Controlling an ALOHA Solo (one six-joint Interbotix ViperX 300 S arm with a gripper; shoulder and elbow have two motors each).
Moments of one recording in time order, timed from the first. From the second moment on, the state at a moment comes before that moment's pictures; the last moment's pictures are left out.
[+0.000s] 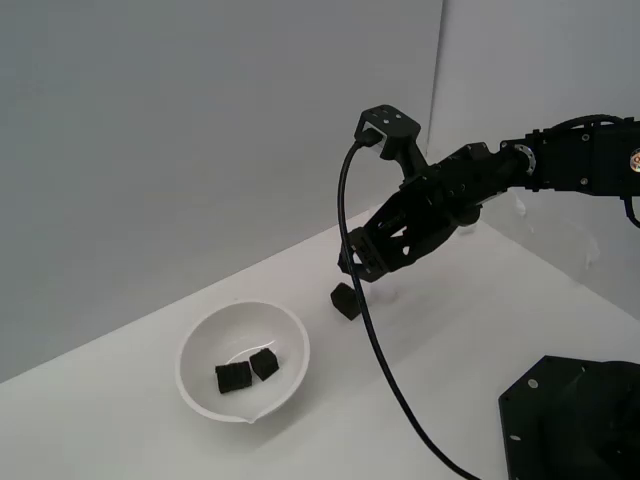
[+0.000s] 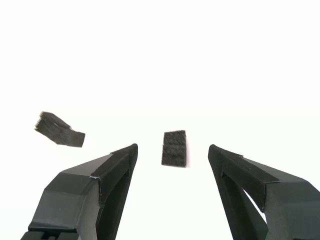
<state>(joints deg) -9.9 118.6 118.2 146.7 146.8 -20.5 24.3 12.0</state>
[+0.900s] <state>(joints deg) -11.5 105.6 105.1 143.9 144.1 -20.1 24.3 13.9</state>
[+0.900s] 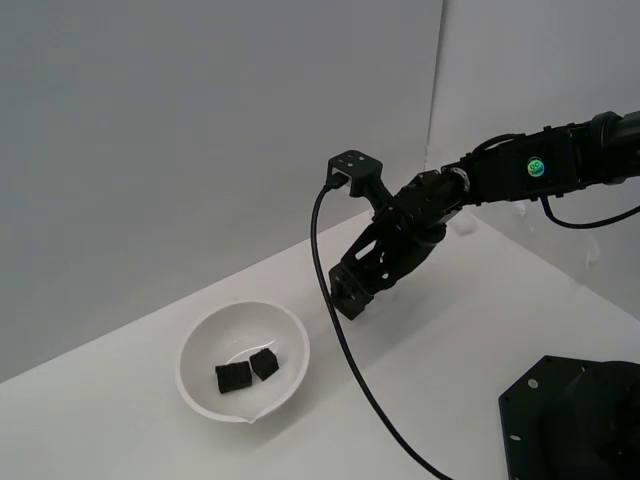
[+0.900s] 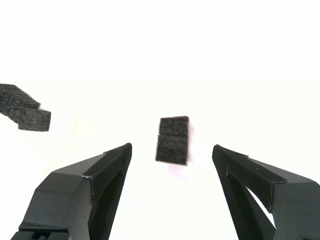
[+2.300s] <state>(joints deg) -11.6 99.8 99.4 142.1 142.3 -20.0 24.7 14.9</state>
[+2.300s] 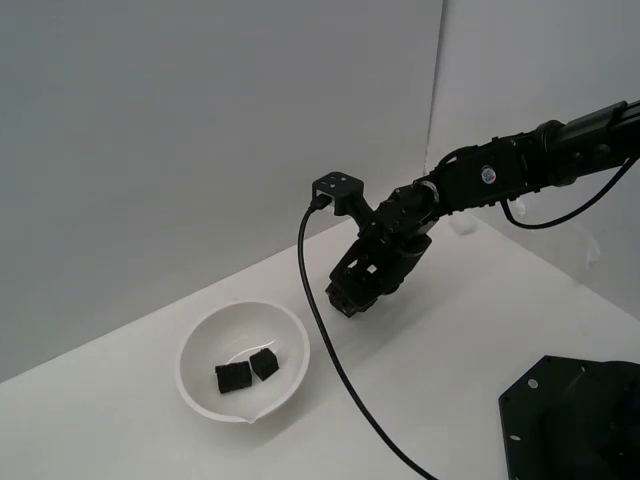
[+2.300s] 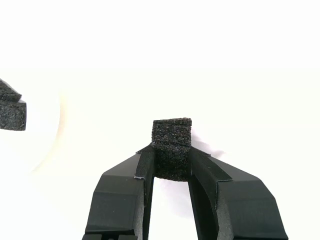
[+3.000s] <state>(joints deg) -8.1 121.0 120.8 141.5 141.7 -18.0 33.8 14.2</state>
